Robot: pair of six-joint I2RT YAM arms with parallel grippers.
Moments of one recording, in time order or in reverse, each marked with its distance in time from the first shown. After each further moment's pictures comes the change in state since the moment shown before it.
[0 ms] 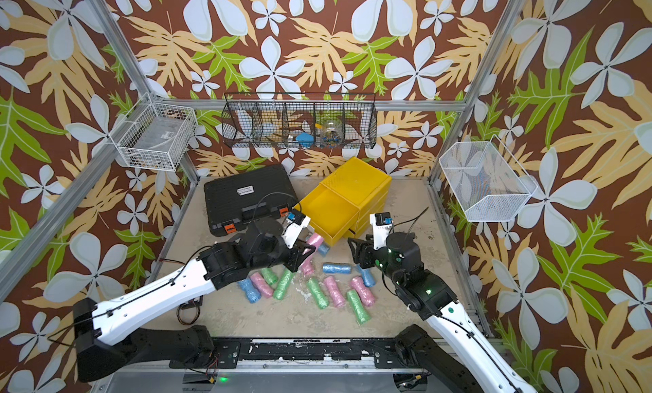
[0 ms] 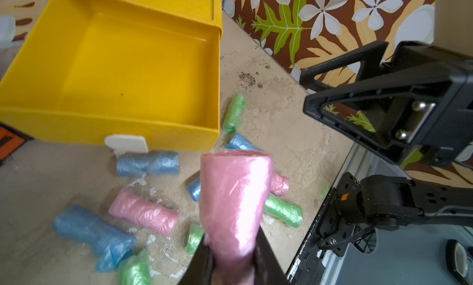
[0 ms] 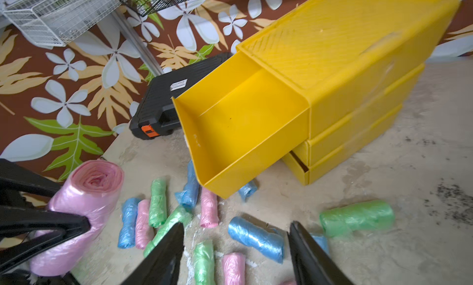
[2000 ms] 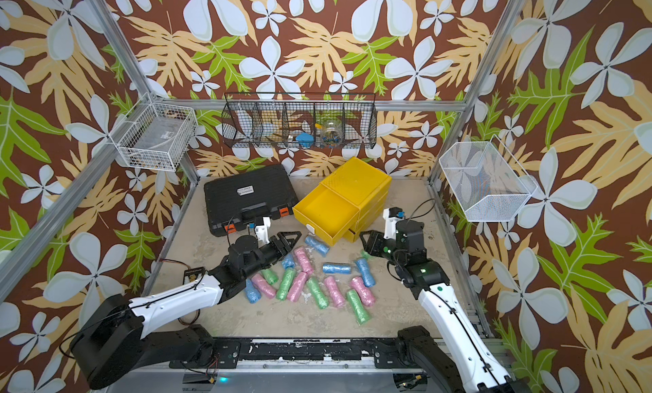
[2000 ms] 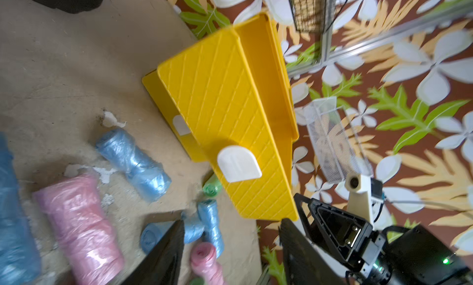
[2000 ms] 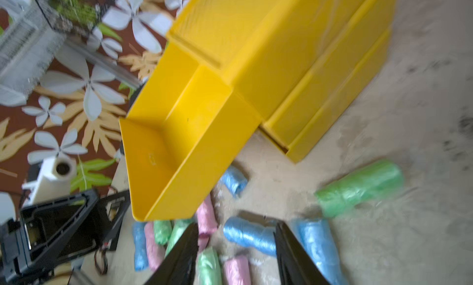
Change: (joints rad) left arm 0.265 -0.081 -0.663 0.879 0.107 -0.794; right arm -0.212 0.172 -0.055 0.021 -0.282 0.153
